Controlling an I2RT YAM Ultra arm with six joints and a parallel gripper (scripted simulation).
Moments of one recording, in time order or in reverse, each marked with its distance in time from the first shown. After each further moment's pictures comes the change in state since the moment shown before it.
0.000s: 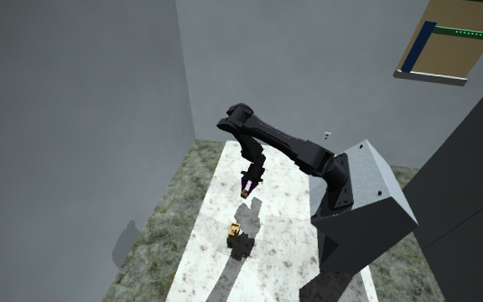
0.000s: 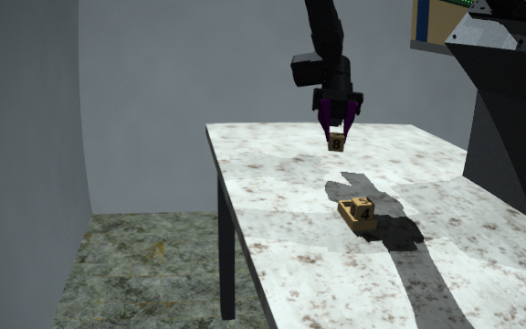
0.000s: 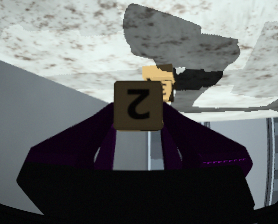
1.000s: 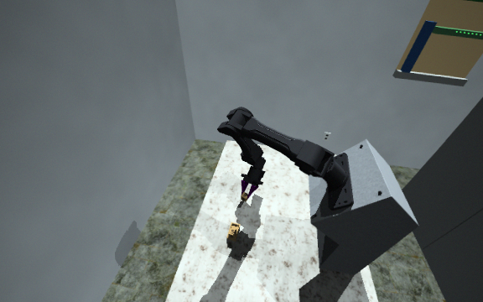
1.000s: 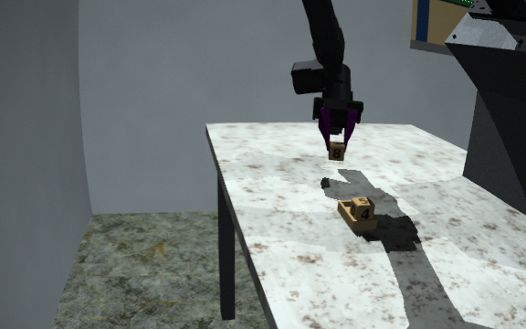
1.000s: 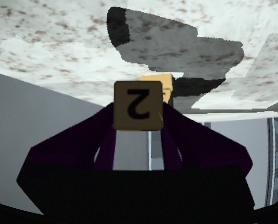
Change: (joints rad) arm 0.023 0.063 0.038 0.059 0.001 0.049
